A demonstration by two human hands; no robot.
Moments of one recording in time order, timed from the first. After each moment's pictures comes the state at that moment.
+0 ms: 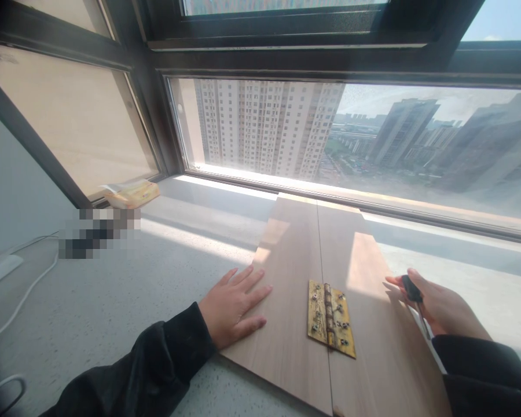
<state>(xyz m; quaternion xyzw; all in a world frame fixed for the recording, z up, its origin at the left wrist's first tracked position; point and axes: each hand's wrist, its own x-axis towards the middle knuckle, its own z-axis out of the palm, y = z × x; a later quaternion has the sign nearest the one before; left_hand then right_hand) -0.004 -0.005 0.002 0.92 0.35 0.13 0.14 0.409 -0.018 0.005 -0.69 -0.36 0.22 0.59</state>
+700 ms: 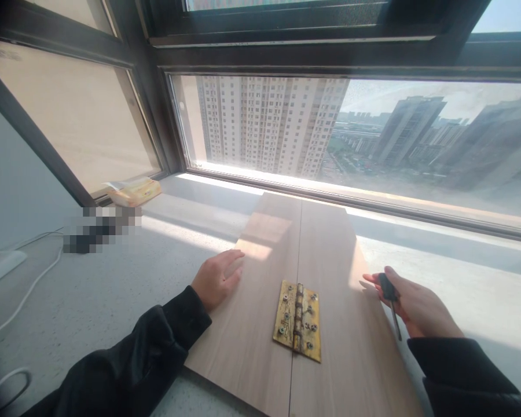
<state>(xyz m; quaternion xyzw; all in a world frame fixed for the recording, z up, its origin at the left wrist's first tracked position) -0.017 0.031 -0.015 0.80 0.47 0.34 0.15 0.353 -0.019 0.009 -0.69 -0.20 0.40 0.56</state>
